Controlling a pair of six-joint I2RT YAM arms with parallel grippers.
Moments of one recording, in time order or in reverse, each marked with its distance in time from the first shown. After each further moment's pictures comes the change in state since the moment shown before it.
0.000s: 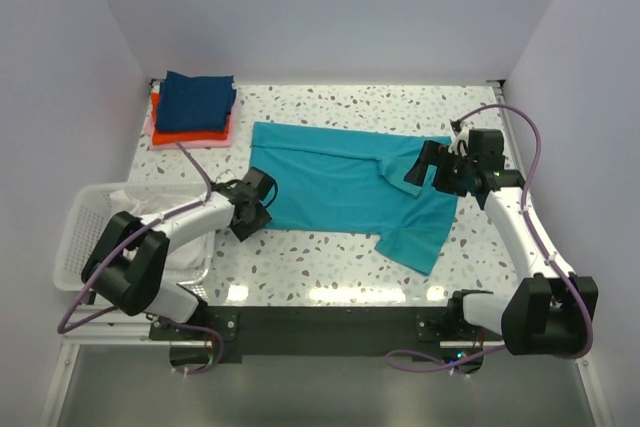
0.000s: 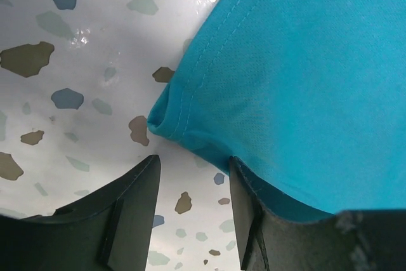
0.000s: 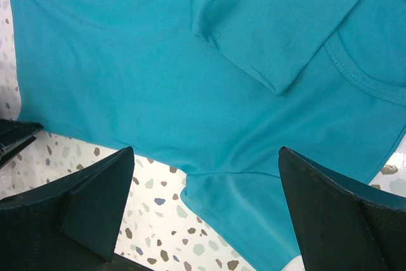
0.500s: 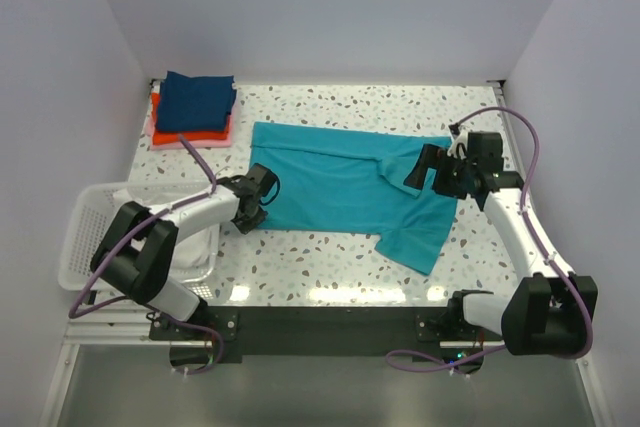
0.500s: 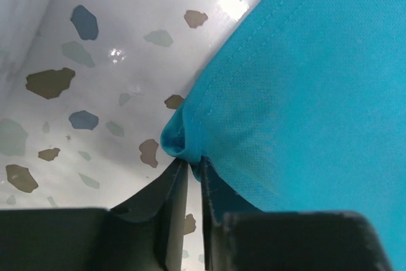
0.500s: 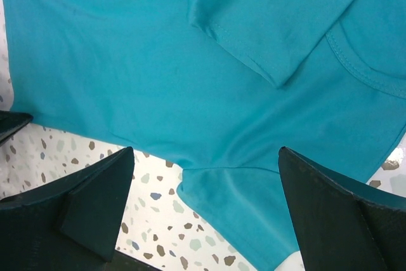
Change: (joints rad) left arm 0.008 0.080 0.056 -0.036 -0.065 -0.011; right arm 0.000 0.000 -0.016 -0.006 -0.006 -0.016
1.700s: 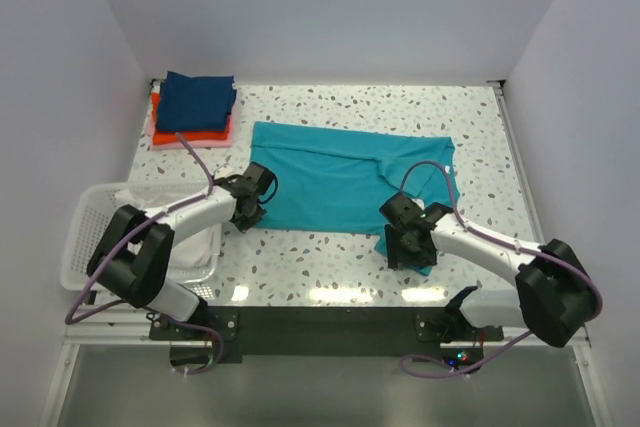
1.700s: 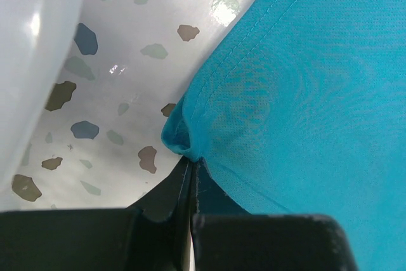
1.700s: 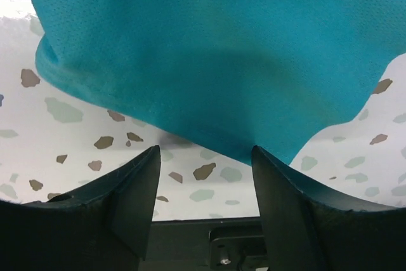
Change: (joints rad) left arm 0.013 -0.025 -0.009 0.027 -0.011 0.041; right arm 0.667 0.060 -0.247 -0.280 0.528 0.358
